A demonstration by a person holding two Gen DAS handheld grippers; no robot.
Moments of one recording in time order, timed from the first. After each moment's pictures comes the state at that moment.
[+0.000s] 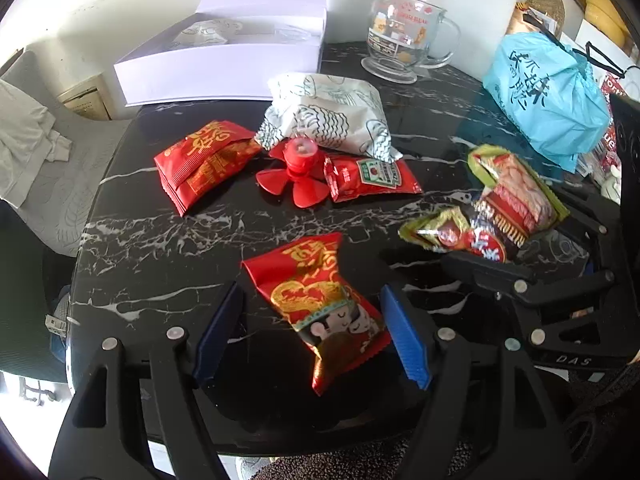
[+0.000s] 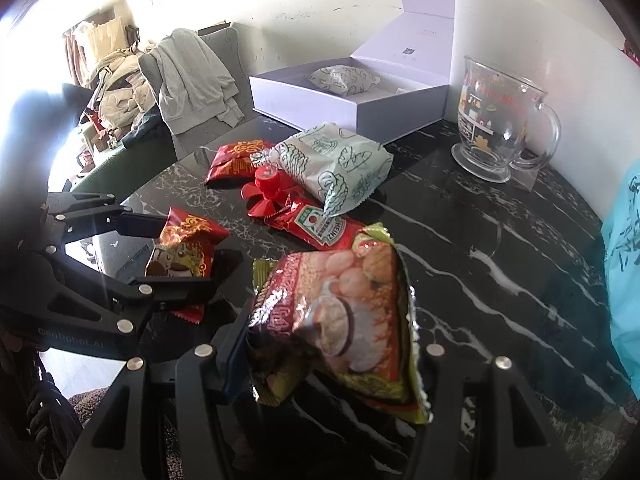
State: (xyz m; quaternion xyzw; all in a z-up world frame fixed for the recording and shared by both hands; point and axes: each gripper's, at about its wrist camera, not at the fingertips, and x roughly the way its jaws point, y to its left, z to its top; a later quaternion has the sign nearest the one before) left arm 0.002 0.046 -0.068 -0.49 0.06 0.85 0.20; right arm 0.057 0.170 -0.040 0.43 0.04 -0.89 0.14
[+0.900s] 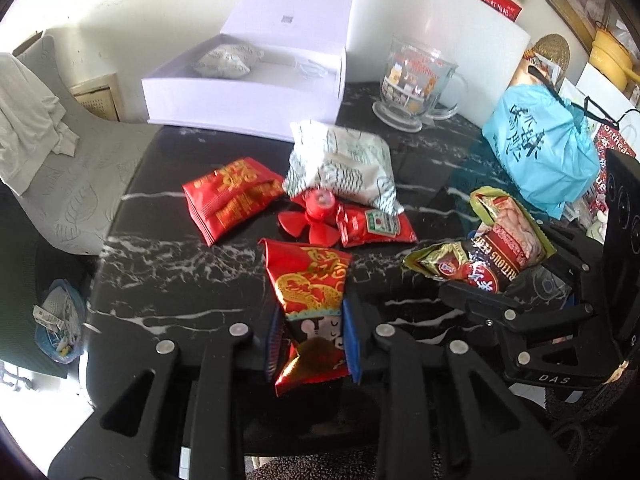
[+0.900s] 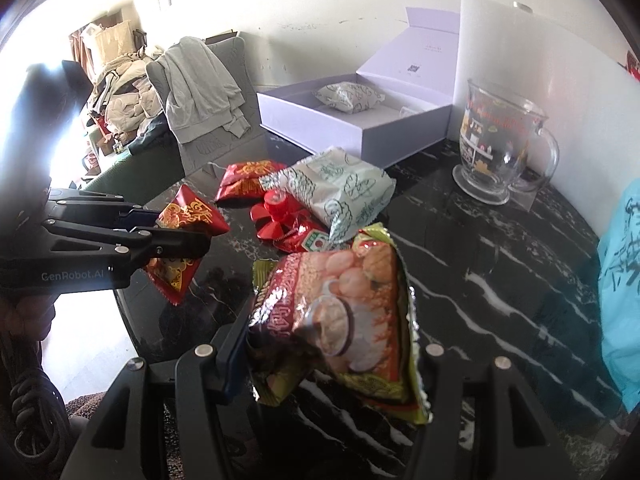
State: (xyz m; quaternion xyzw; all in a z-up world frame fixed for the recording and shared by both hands) left arm -0.007 0.027 -0.036 -0.46 0.01 0.86 0.19; right arm 0.057 0.168 -0.019 0.41 0.04 -0.90 0.15
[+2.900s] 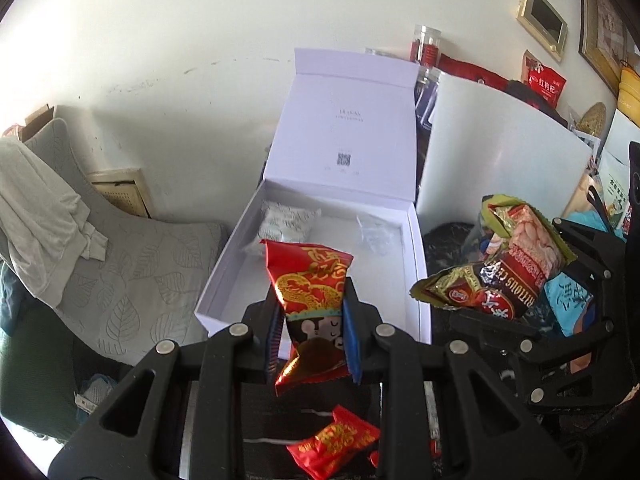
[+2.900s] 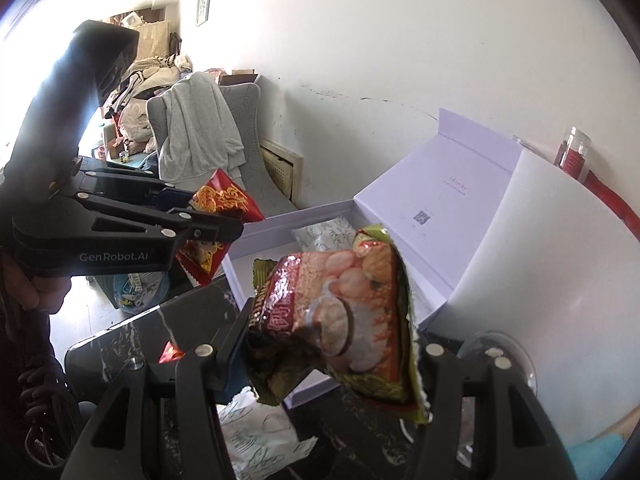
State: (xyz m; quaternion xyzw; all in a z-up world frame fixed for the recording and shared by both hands) left arm -0.183 0.016 0.066 -0.37 0.03 0.92 0.15; right arm -0.118 0.158 0.088 0.32 0.12 -0.92 0.18
